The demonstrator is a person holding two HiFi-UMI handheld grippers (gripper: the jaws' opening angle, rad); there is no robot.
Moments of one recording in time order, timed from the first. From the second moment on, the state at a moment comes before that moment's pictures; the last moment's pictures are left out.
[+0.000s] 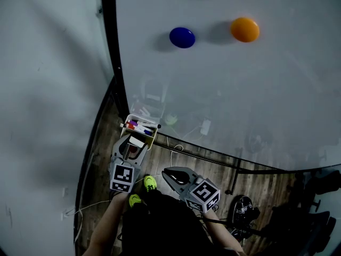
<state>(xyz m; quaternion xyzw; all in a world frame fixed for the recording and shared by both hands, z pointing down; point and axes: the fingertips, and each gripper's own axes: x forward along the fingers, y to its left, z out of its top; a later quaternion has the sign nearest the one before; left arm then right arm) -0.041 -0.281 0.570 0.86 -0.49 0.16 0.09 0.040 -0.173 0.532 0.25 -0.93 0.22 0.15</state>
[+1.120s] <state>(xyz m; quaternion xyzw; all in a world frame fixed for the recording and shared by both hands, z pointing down) -0.044 -0.277 0.535 0.87 -0.48 0.14 0.04 0.032 -0.168 0.523 0.25 -0.94 0.21 0.14</state>
